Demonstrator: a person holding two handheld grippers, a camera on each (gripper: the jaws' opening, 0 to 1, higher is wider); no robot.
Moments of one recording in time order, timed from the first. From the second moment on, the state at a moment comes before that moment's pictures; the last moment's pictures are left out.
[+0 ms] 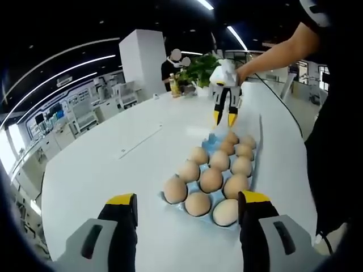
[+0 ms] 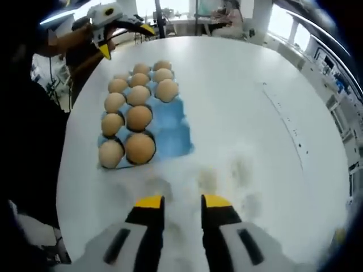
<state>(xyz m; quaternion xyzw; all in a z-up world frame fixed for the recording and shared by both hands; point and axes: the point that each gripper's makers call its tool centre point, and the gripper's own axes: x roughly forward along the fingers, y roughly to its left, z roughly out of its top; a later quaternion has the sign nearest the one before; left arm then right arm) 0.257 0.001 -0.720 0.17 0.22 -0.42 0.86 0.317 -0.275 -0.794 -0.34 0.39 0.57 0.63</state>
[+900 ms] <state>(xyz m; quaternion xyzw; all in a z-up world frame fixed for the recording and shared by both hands) 0.257 -0.001 -0.720 0.18 0.22 -0.43 0.86 0.332 -0.372 -0.769 -0.35 0.41 0.48 0.69</state>
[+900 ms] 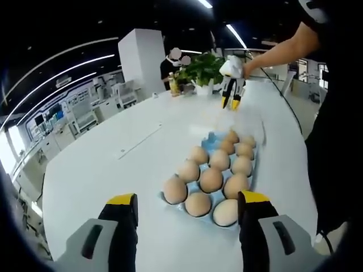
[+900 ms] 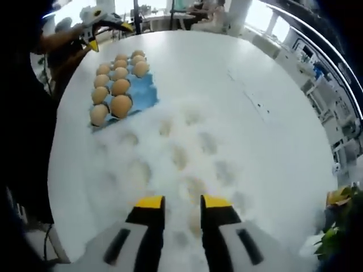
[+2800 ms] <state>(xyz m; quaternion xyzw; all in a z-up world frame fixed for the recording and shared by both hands) 0.257 -0.001 -0.723 0.18 0.23 -0.43 0.86 0.341 -0.381 -0.740 -0.47 0.40 0.47 0.64</state>
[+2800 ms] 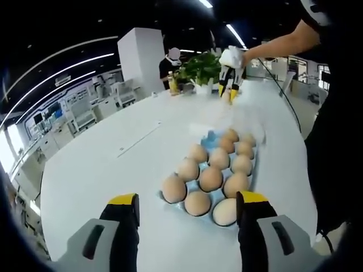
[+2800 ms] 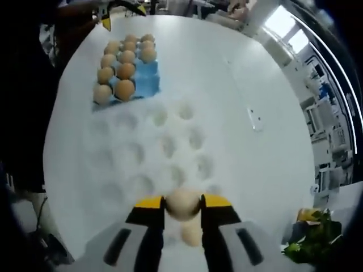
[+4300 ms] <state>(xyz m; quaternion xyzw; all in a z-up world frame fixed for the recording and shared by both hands) 0.258 0.004 -0.722 0.17 0.22 -0.42 0.86 0.338 -0.248 -0.755 -0.47 0.34 0.57 0.58</state>
